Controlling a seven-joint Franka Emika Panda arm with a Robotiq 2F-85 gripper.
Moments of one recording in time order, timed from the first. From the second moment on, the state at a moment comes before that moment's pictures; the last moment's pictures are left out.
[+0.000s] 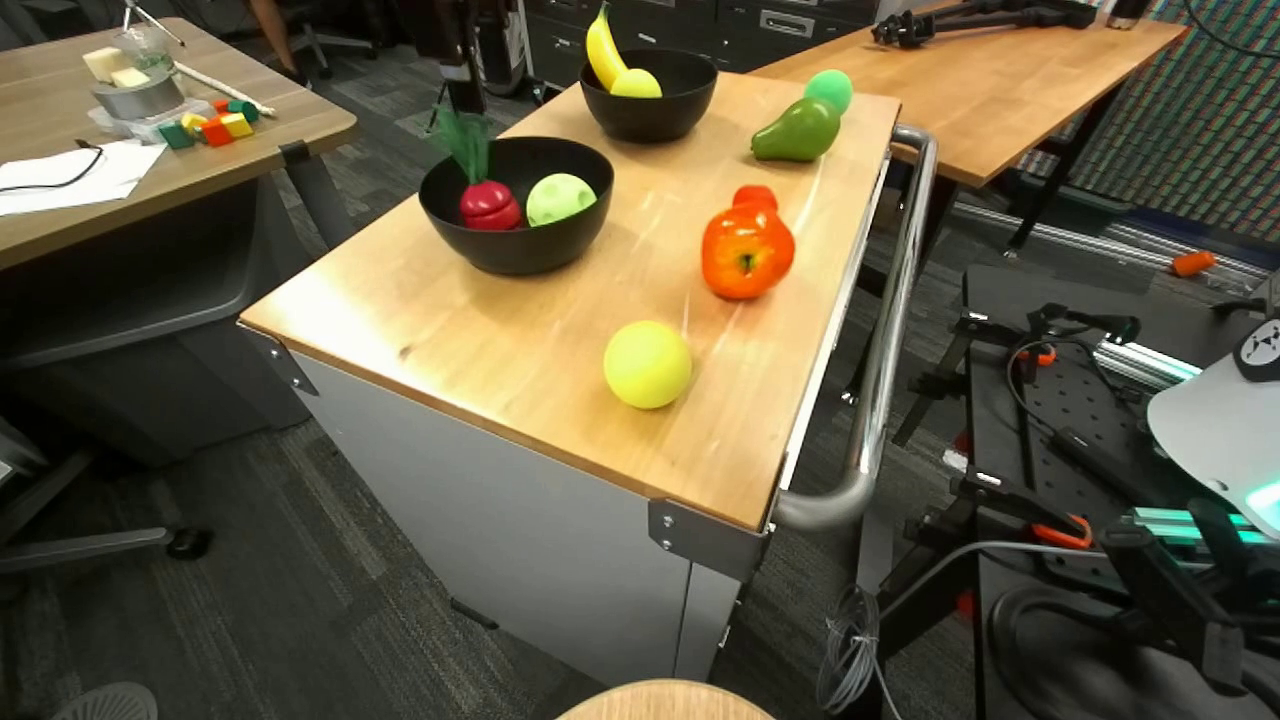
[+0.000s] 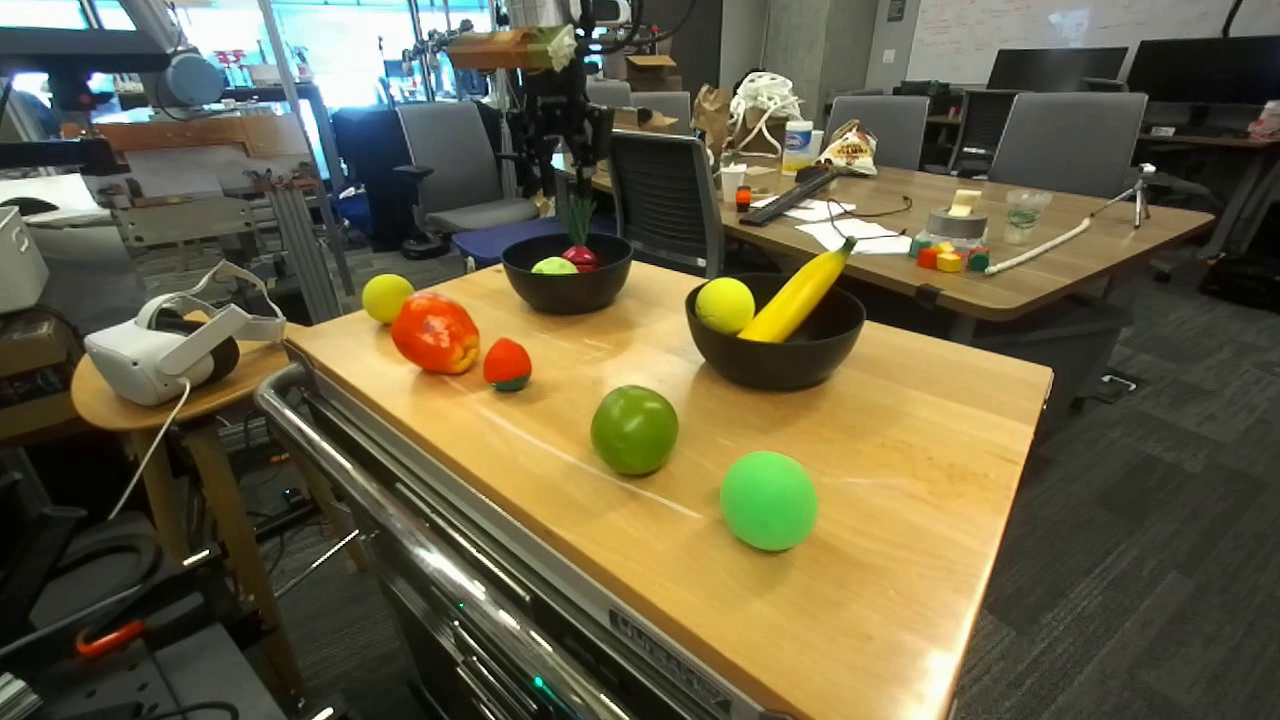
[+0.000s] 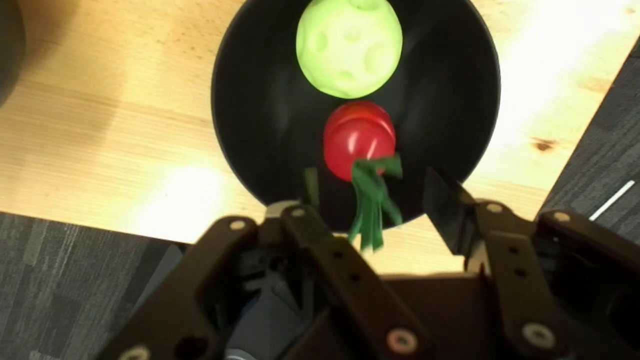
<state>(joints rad) 0.12 0.40 0.06 -1.56 -0.09 1.99 0.01</state>
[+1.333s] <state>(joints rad) 0.00 -0.21 -0.03 -2.11 -0.09 2.22 0.05</state>
